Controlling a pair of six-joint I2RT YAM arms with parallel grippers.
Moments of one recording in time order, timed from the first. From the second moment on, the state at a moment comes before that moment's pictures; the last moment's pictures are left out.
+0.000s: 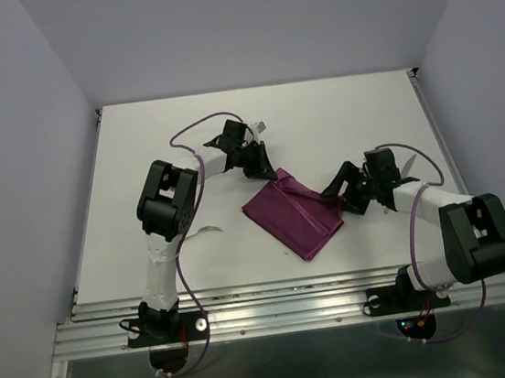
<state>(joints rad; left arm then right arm) -0.50 2.20 1.52 -0.22 0.57 -0.46 0.14 1.38 0.58 -0.09 -0.39 0.81</state>
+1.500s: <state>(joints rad) -0.50 2.20 1.52 -0.22 0.58 -0.46 0.17 1.32 0.62 -0.12 -0.64 0.54</state>
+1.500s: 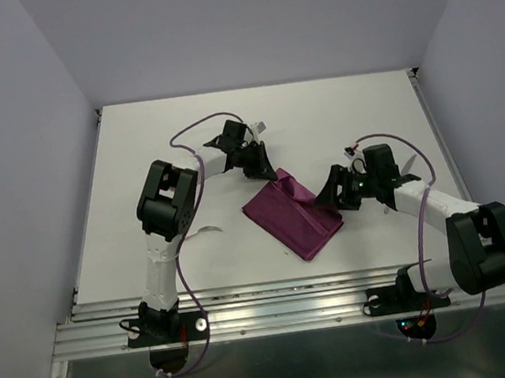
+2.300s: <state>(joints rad) -0.50 2.20 1.52 -0.22 0.58 -0.45 0.33 1.33 0.68 -0.29 -0.45 0.48</state>
